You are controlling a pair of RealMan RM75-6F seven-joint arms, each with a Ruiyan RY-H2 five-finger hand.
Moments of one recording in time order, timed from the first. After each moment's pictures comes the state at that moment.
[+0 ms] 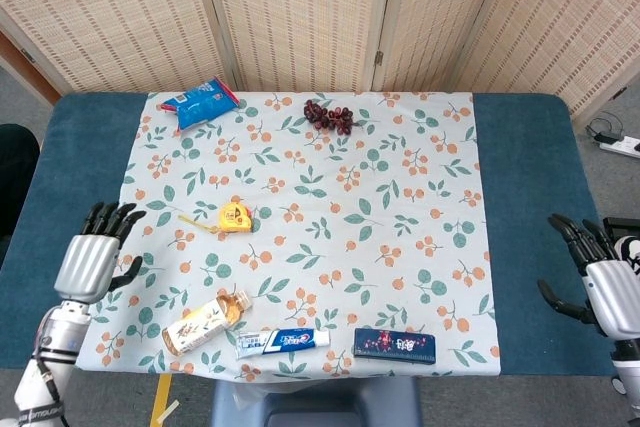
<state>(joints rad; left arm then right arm) -0.37 -1.18 -0.15 -1.77 1.32 1.26 0.33 0.11 -0.97 0.04 -1.67 -1.60 1.51 0.31</state>
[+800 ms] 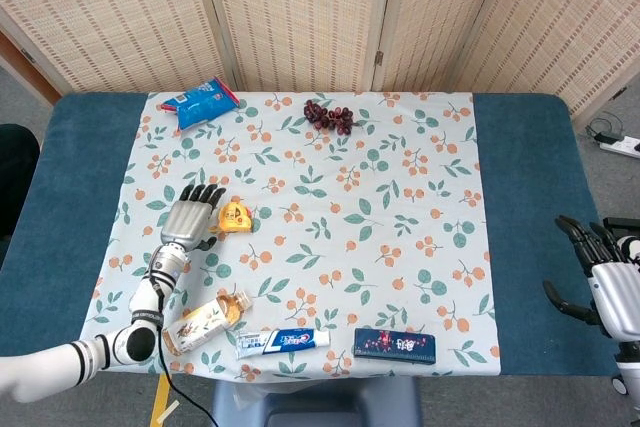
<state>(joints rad) -0.79 -1.57 -0.24 -1.33 0.81 0.88 0.58 0.09 -0.97 0.04 -1.68 -1.57 1.50 0.31</state>
